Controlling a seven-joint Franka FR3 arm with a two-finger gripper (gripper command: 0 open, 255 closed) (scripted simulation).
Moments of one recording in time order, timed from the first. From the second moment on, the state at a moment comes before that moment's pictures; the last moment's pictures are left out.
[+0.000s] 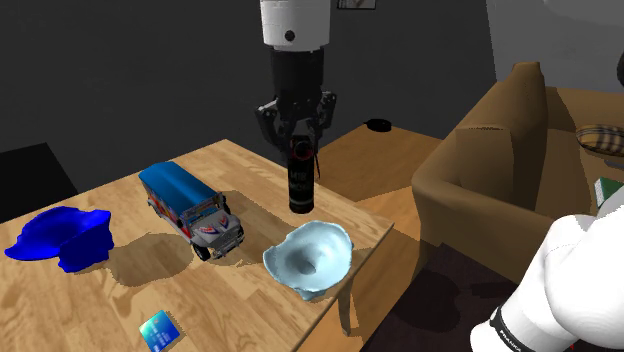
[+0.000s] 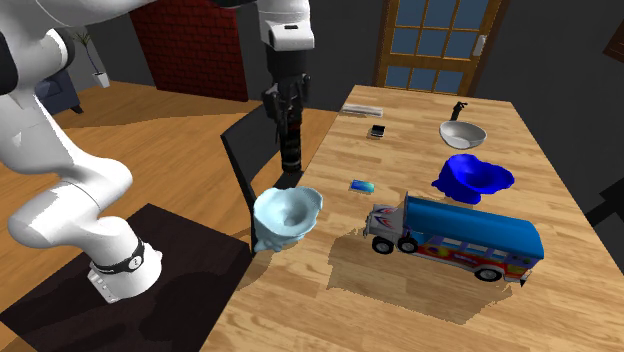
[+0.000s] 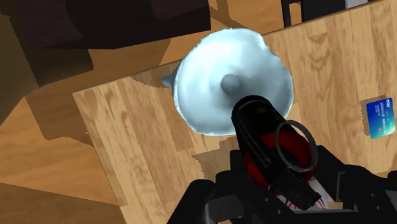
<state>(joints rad) 0.13 -0.12 0.40 -1.62 0.04 1.50 0.64</state>
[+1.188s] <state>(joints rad) 0.13 -0.26 0.38 -1.96 0.09 1.71 0.59</state>
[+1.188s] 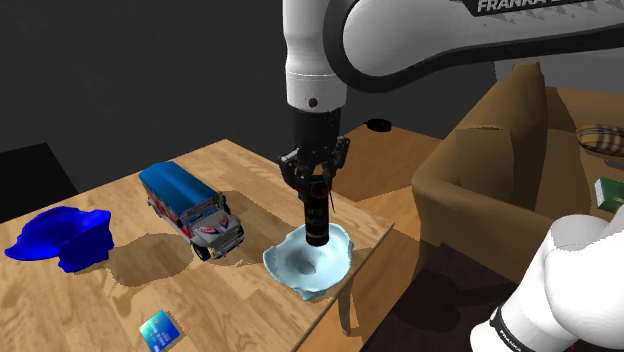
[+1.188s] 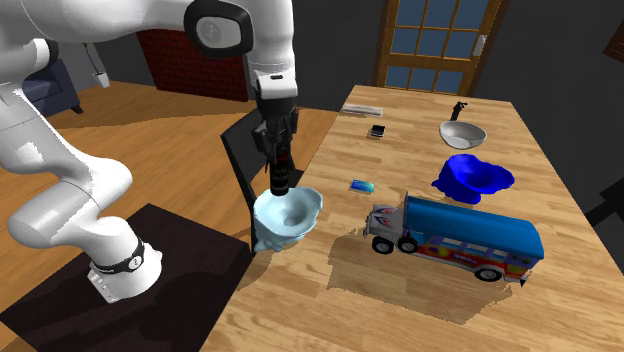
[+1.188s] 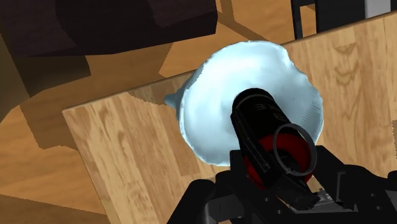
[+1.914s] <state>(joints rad) 0.13 -0.27 0.38 -2.04 0.09 1.79 0.59</state>
